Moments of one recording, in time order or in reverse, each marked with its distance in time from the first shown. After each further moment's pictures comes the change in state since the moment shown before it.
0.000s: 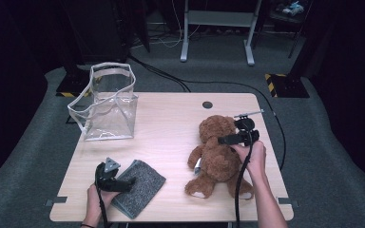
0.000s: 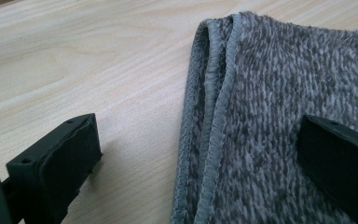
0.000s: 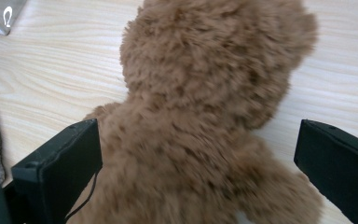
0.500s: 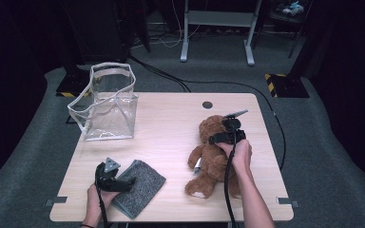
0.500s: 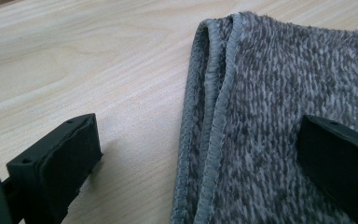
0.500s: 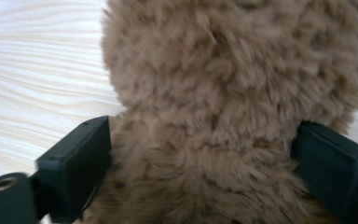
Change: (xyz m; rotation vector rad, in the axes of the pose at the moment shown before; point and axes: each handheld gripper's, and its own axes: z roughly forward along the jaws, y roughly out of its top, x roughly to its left) left arm 0.000 0.000 0.000 -0.001 0.000 -0.003; right arm 0.010 0.007 0.049 0.116 -0.045 0.097
